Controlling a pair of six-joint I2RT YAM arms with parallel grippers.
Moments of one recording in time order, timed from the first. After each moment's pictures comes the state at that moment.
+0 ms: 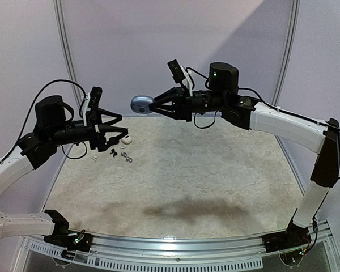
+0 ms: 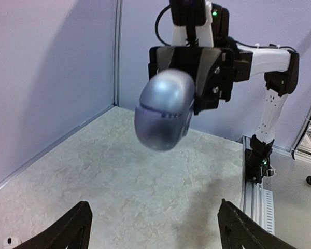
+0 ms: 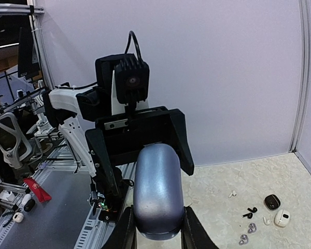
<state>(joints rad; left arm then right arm) -0.52 0.95 0.90 -0.11 0.62 -0.02 0.82 1.77 1.63 0.14 -0.84 0.17</state>
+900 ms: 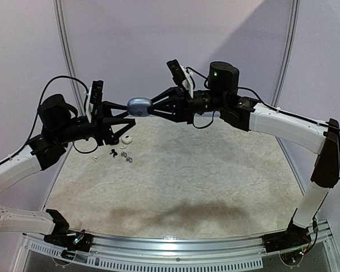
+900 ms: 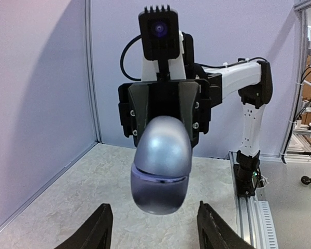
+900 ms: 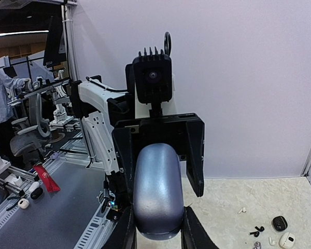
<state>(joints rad) -0.60 1.02 0.87 0.24 0.67 -0.06 0.85 1.77 1.63 0.20 -0.94 0.13</state>
